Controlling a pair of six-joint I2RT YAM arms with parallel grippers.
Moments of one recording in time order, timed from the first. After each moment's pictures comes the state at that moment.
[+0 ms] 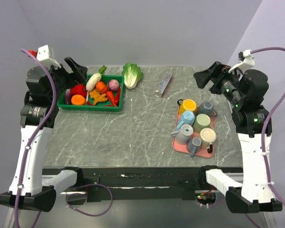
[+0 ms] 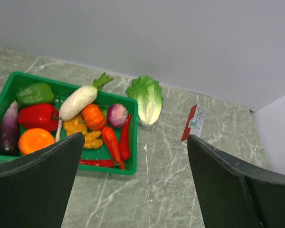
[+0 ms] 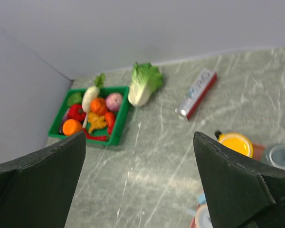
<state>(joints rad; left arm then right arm) -0.10 1.06 1.47 -0.50 0.01 -0.41 0.04 1.01 1.54 -0.65 -0.23 0.42</state>
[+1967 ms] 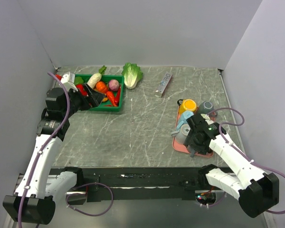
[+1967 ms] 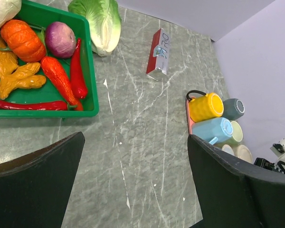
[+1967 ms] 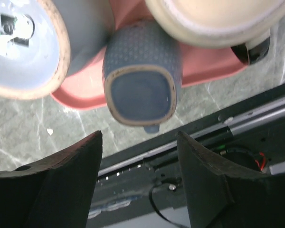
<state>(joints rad) -0.10 0.92 0.98 -0.32 0.34 -0.52 0.40 0.97 0.75 -1.13 0.25 0.90</state>
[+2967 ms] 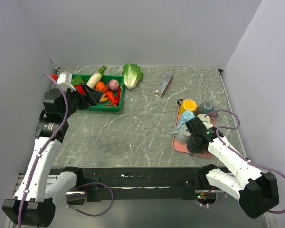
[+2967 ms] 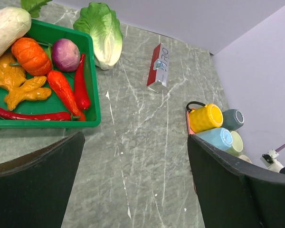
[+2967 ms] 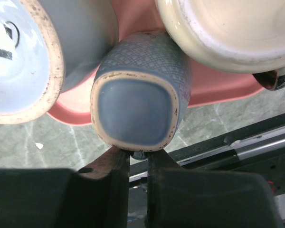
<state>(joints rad) -0.10 0.89 0.98 -0.29 0.31 -0.52 0.41 0.96 0.63 -0.98 0.26 0.85</state>
